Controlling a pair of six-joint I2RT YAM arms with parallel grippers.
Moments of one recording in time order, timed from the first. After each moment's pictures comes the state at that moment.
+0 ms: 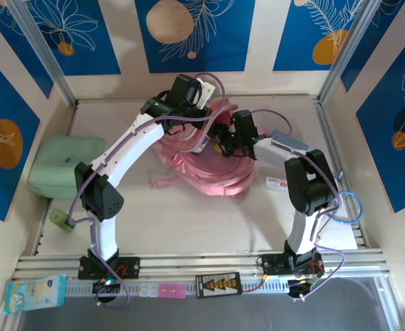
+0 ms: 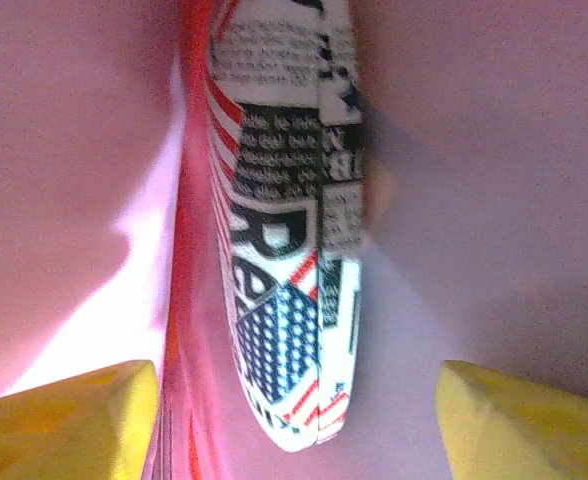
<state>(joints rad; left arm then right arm) -0.65 1.93 2.04 -0.81 -0.01 0.00 0.39 1.83 1.18 -0.02 -0.44 1.12</state>
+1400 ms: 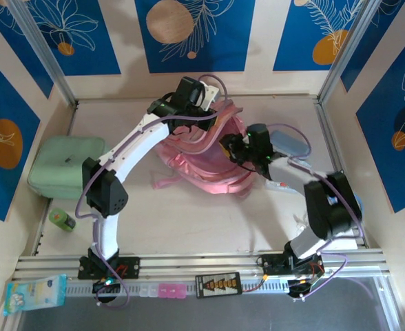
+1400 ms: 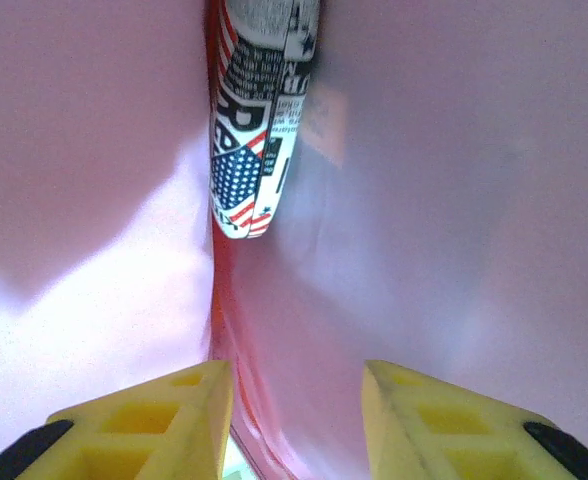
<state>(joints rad) -0.65 1.99 2.02 -0.74 0.16 -0.11 0.36 1.52 0.84 0.14 -0.35 1.23</state>
